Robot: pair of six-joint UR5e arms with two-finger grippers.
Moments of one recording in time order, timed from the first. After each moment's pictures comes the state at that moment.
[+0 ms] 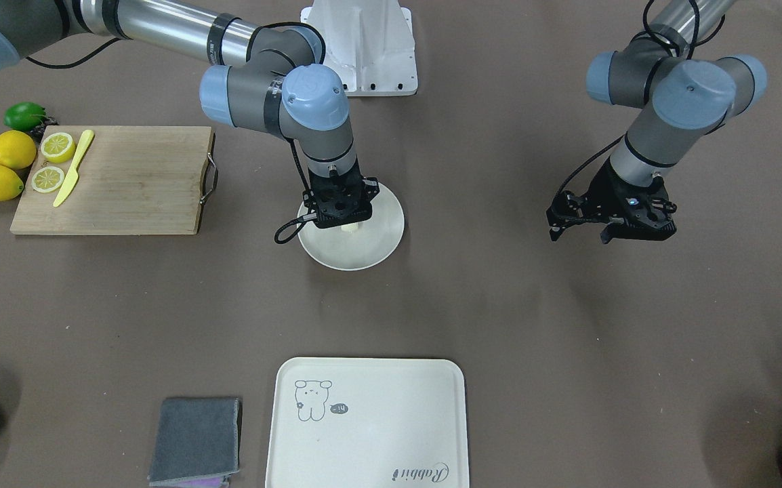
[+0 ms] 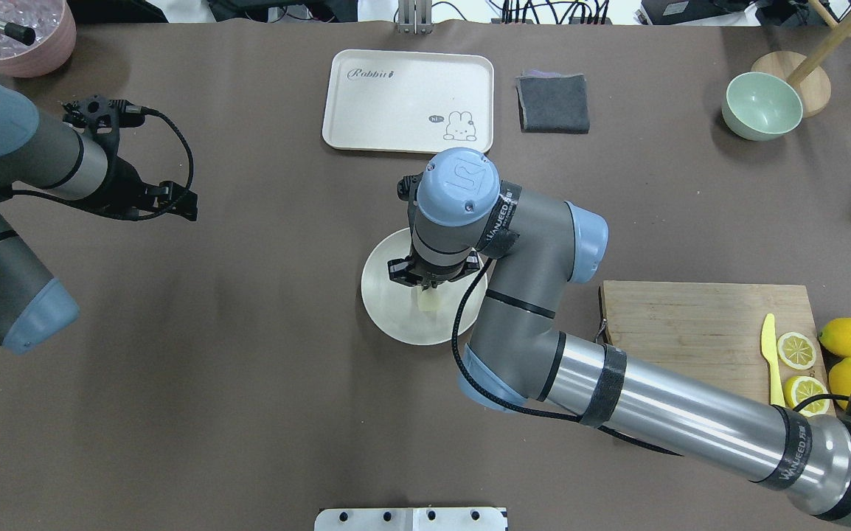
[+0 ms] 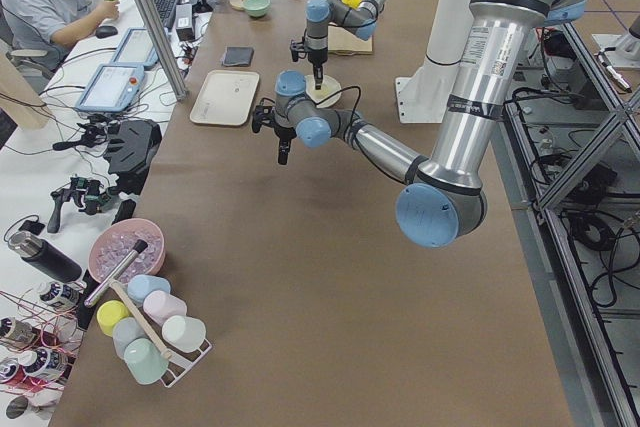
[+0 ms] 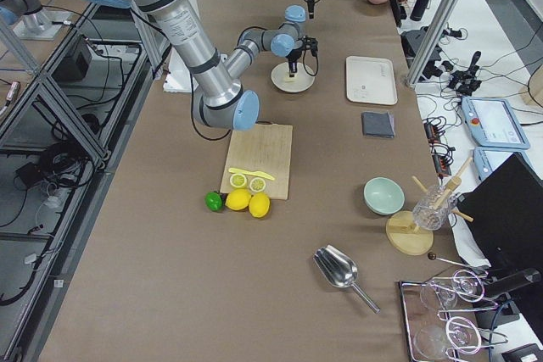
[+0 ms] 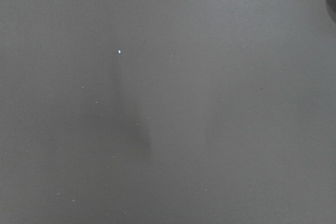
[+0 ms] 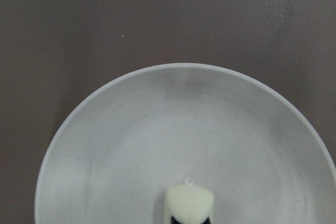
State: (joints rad) left arm -0.85 -1.84 -1.73 -1.94 -2.06 -0.96; right arm 0.50 -0.78 1.46 -1.45 1.93 1.10
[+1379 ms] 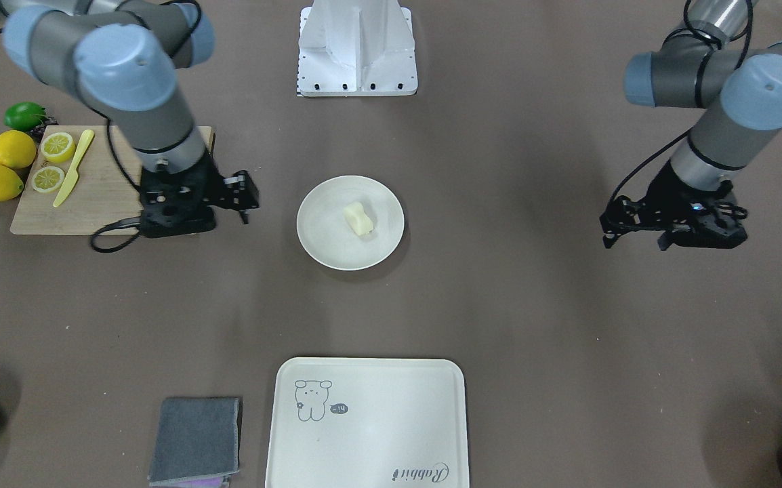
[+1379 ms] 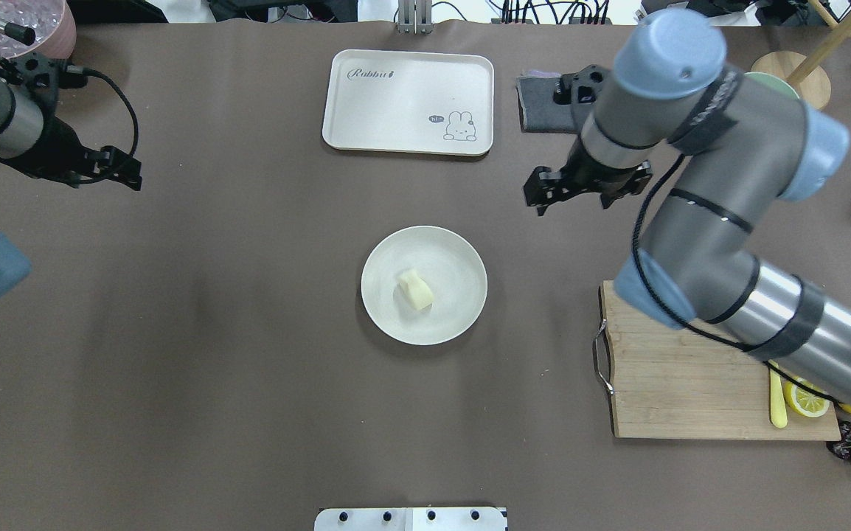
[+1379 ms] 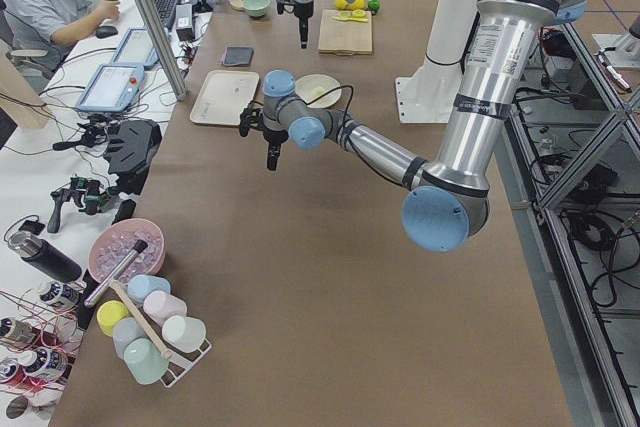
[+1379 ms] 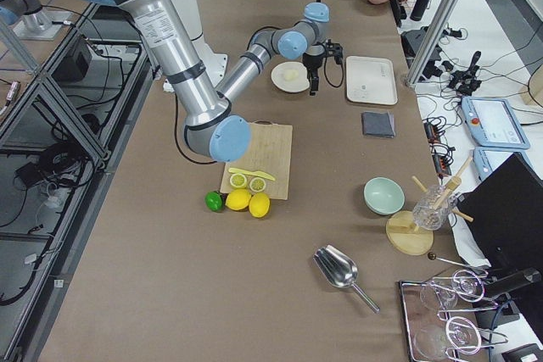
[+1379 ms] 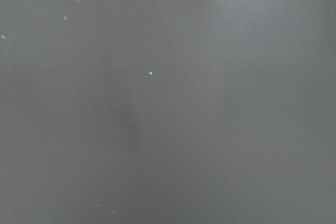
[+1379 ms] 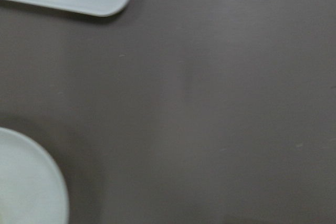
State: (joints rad) left arm -1.04 -1.81 -1.75 -1.79 -2.12 -0.69; right arm 0.85 -1.08 1.83 -1.74 2.08 0.75
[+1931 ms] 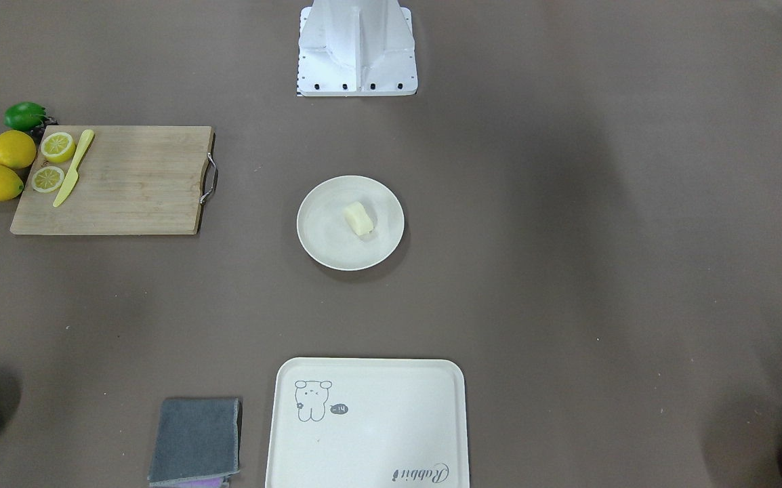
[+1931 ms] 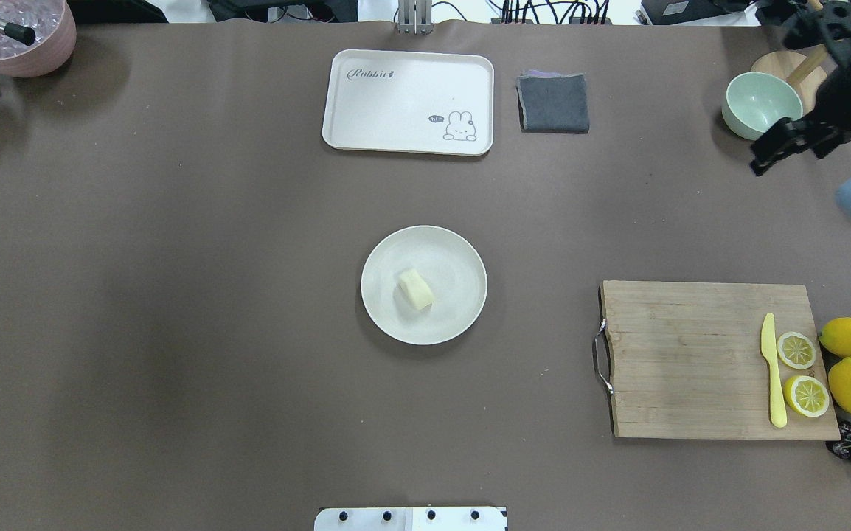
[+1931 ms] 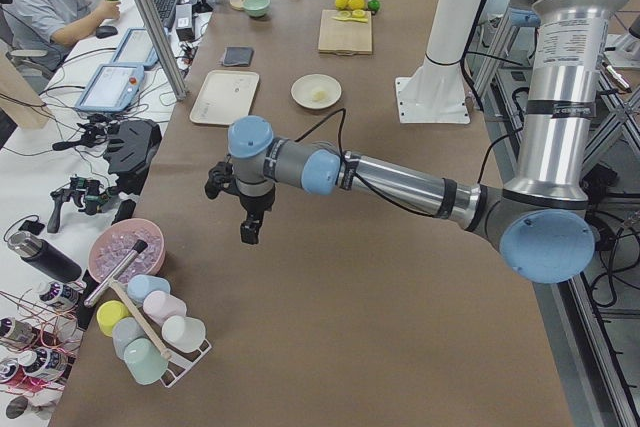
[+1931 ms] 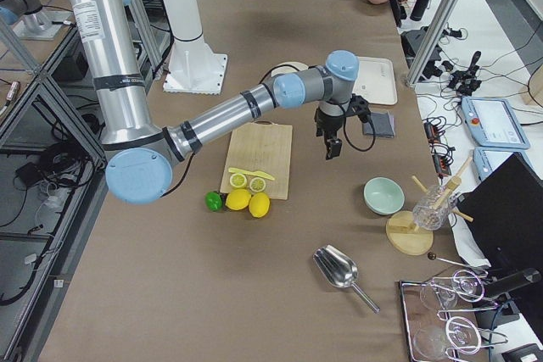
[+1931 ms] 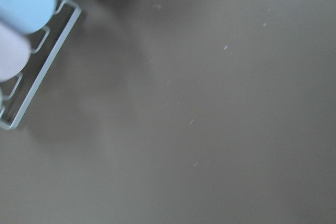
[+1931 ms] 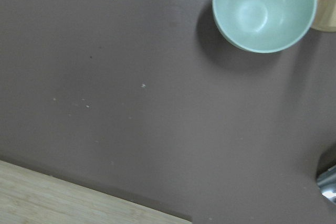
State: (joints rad) left arm -1.49 -1.59 -1.76 -1.56 -2.35 0.01; right arm 1.32 -1.41 1.84 -1.78 2.28 0.03
